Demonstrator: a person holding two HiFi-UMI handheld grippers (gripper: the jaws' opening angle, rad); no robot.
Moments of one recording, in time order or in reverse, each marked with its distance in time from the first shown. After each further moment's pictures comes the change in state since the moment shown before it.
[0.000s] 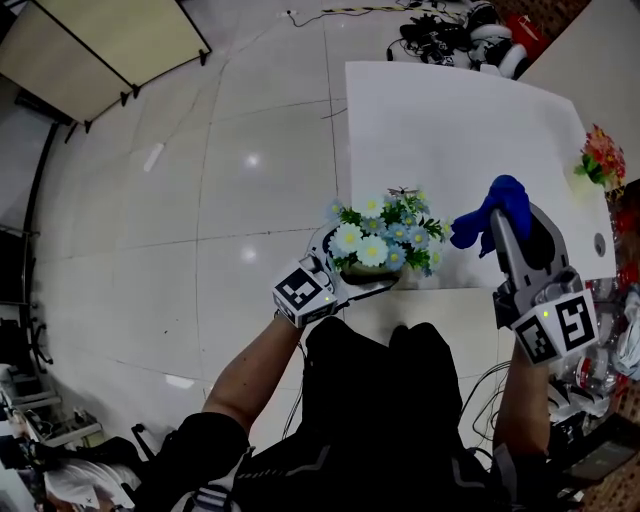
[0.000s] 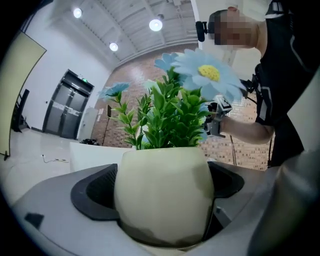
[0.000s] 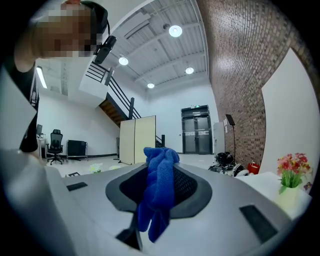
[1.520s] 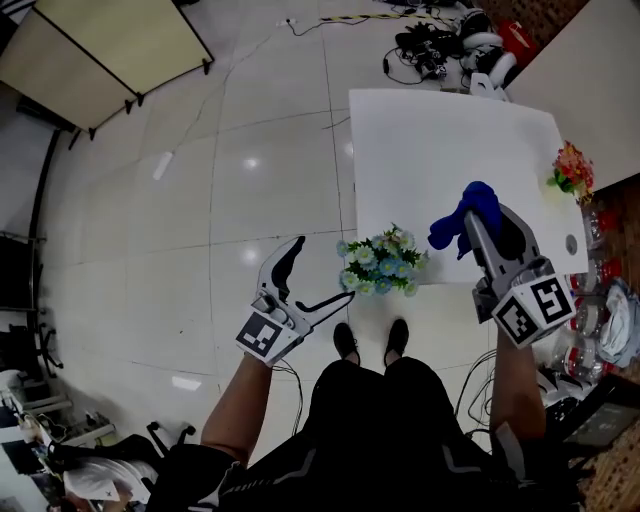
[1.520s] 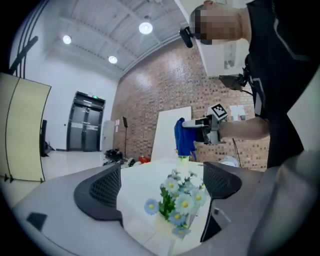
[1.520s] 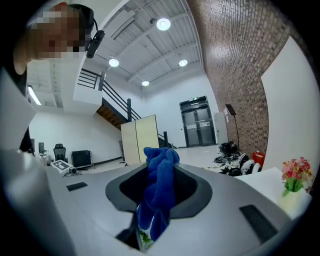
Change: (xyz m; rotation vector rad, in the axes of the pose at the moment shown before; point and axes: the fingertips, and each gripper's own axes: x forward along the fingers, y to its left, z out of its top) left arm -0.111 -0.020 0.156 0.103 0.025 0.248; right arm 0.012 0.014 0.090 0.117 0.057 0.046
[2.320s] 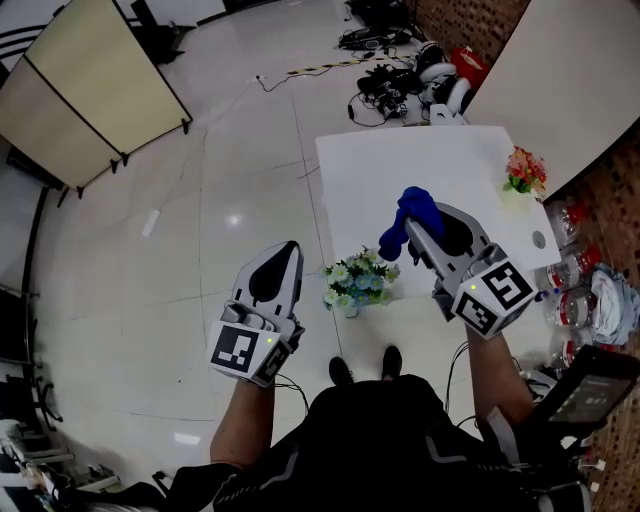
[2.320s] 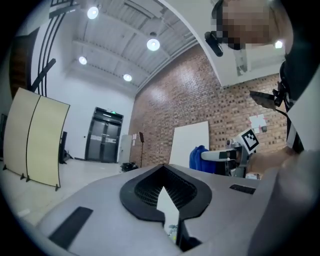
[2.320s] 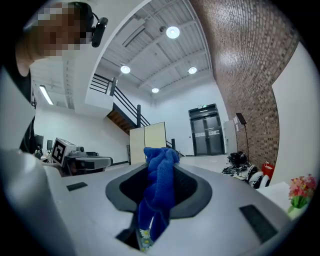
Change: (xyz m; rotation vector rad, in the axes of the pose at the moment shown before) left arm -0.012 0.002 0.151 -0.023 -0.122 0.224; right arm -0.019 0.057 0.062 -0.059 -0.084 0.088
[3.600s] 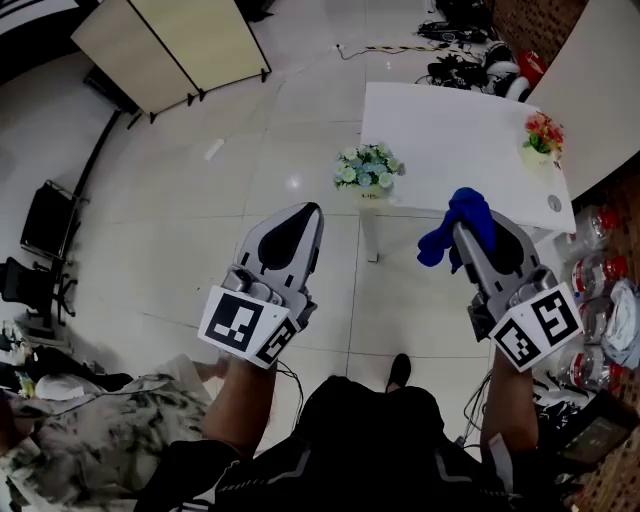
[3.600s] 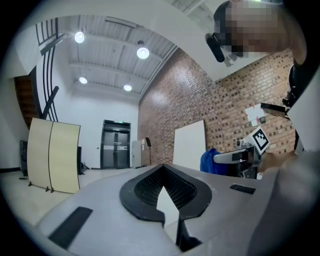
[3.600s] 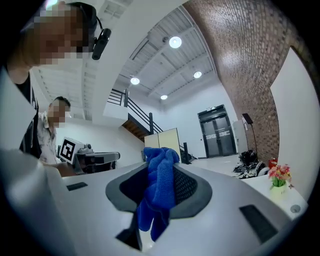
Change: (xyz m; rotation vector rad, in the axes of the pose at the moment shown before) left arm -0.176 -0.250 0.047 0.135 -0.016 0.163; right arm -0.293 0.110 0.014 0.037 -0.057 0.136
